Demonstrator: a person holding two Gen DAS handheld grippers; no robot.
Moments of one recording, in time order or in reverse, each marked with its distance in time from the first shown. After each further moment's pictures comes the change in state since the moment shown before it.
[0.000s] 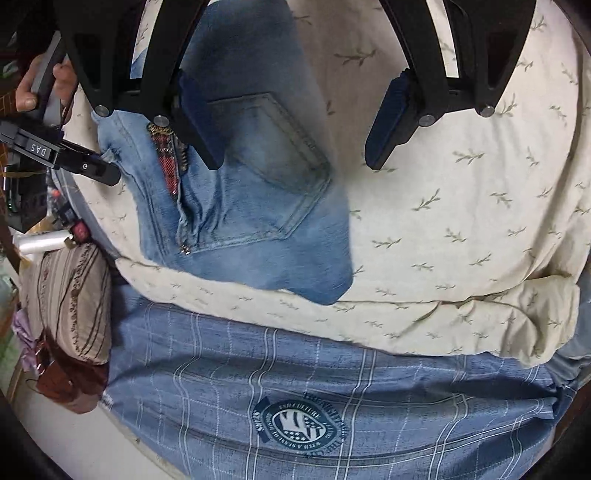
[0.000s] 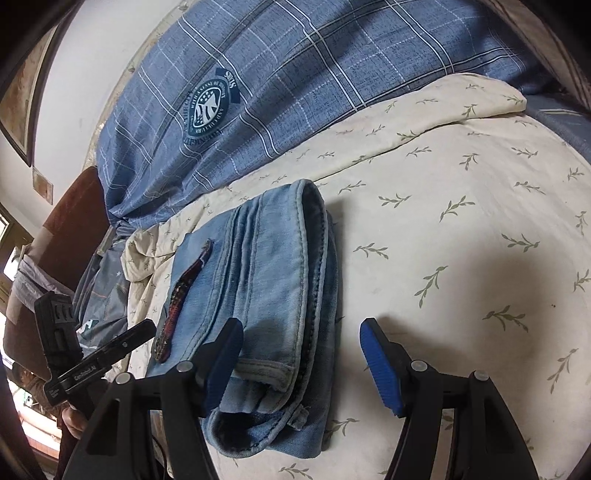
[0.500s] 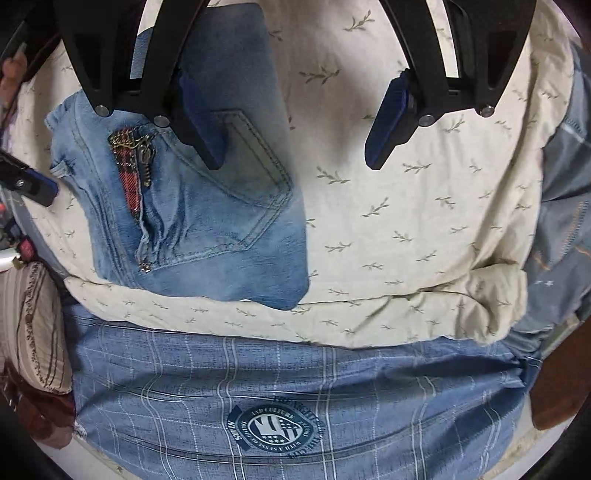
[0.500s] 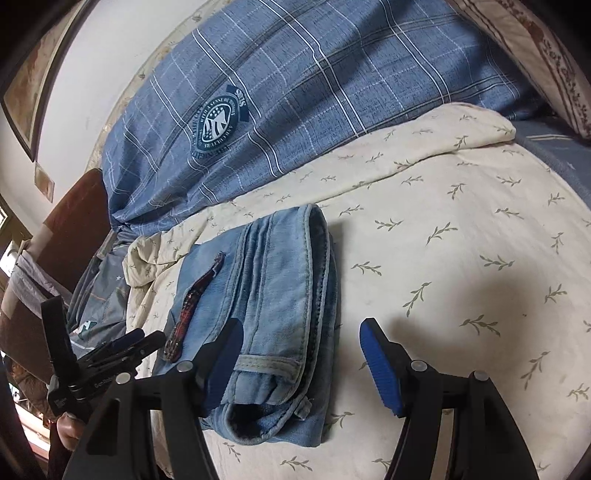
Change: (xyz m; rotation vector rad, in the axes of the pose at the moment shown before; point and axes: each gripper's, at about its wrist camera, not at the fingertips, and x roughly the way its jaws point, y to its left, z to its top) left arm -0.004 -0.015 -0.006 0.047 0.025 0.271; right arm -0.023 0.009 -0.002 -0.038 -0.058 -0.031
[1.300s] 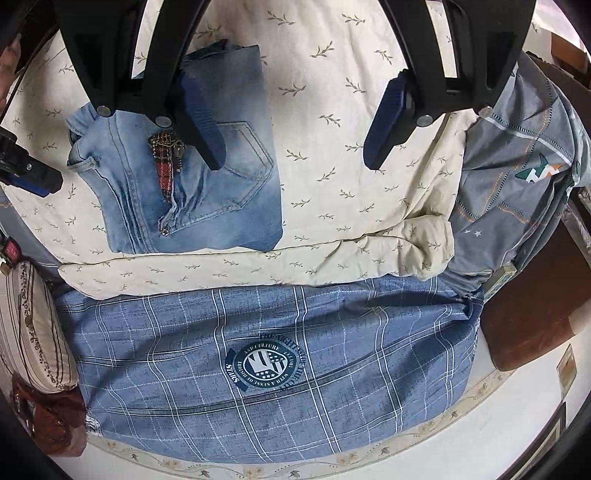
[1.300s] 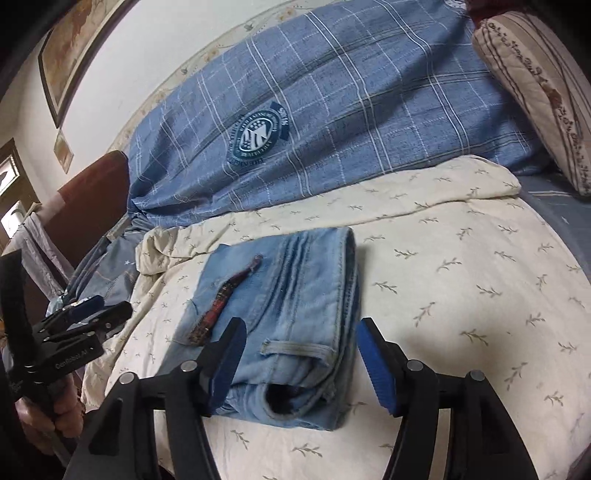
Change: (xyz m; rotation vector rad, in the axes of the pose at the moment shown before) left arm -0.082 -0.029 -0.006 0.060 -0.158 0.242; right arm -0.034 0.036 -0.015 -0.160 -0.098 -0.029
